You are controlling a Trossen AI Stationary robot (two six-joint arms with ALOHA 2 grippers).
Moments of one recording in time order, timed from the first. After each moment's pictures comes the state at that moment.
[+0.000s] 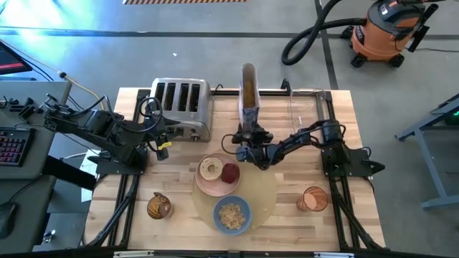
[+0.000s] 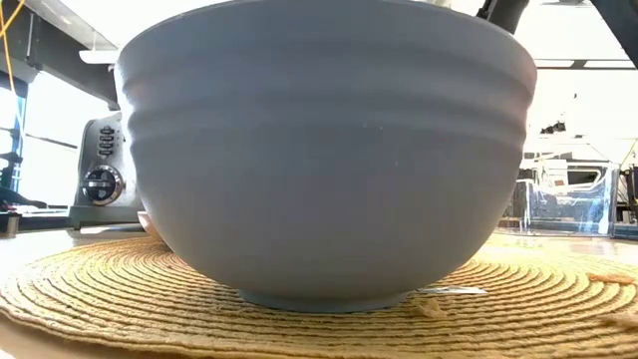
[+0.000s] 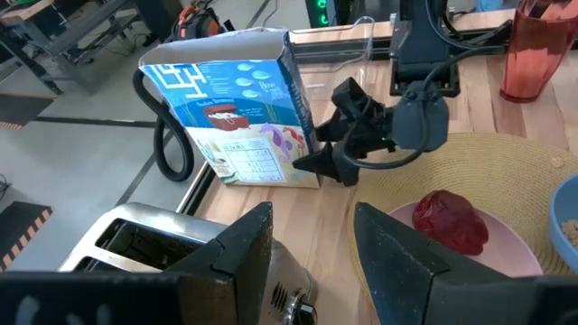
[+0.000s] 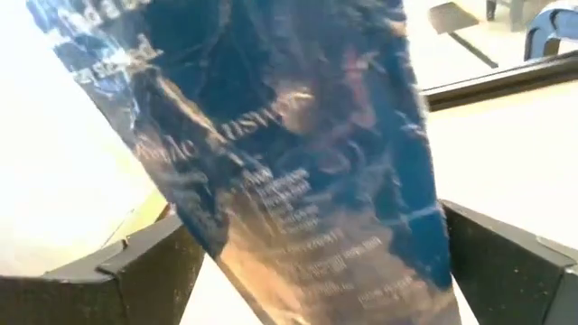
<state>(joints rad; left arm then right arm) -0.33 0.92 1.18 -0.87 -0.68 -0.13 0.03 2.07 0.96 0.37 1.27 1.09</state>
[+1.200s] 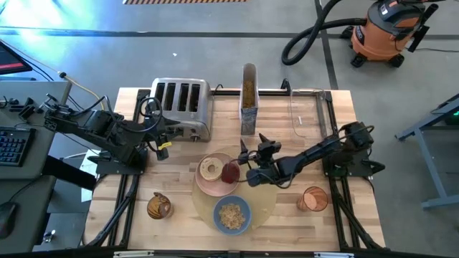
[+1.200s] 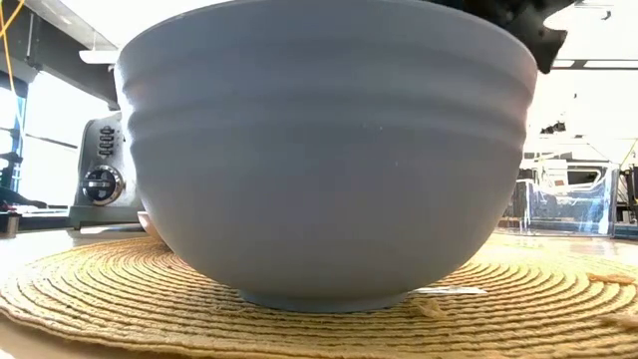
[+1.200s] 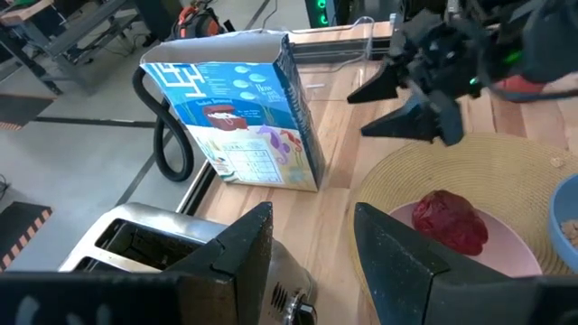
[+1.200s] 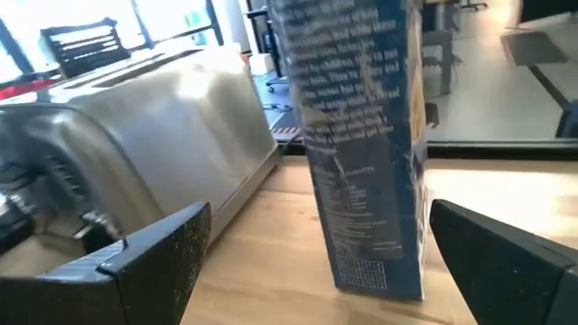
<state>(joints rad) -0.33 0.92 1.18 -0.87 -0.68 -0.13 0.30 1.80 0.96 0.04 1.34 1.03</state>
